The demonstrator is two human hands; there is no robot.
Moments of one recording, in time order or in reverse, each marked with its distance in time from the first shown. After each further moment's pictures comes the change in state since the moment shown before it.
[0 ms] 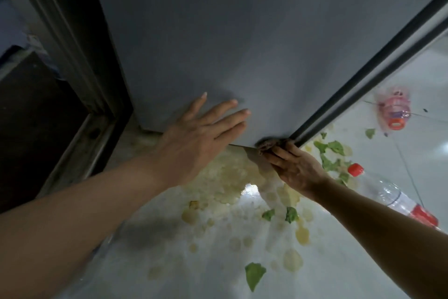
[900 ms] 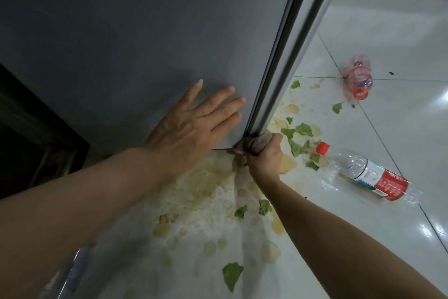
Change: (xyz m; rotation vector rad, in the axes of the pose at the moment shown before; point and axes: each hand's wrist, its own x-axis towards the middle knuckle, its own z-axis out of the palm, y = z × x) left_hand 0.083 0.037 -0.022 0.270 0.076 0.208; right_hand 0.015 -0.027 0.010 1.848 0.473 1.568
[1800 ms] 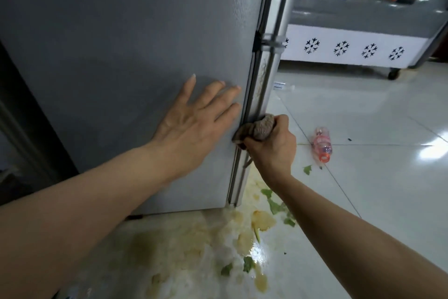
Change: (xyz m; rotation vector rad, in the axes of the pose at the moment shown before) left_hand 0.053 -0.053 -0.136 0.115 0.103 -0.198; right_hand 0.005 -0.182 -0.111 -0.069 0.240 -0.425
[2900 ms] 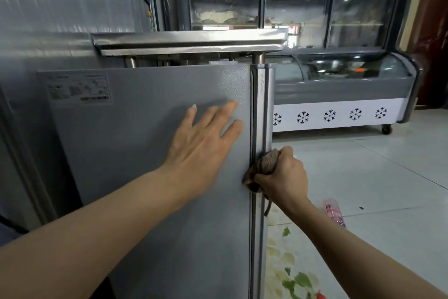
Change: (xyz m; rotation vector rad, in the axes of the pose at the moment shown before) left_hand 0.085 -0.102 -0.140 -0.008 0.129 -0.094; right_hand 0.081 -0.138 -0.087 -0.113 -0.001 -0.043
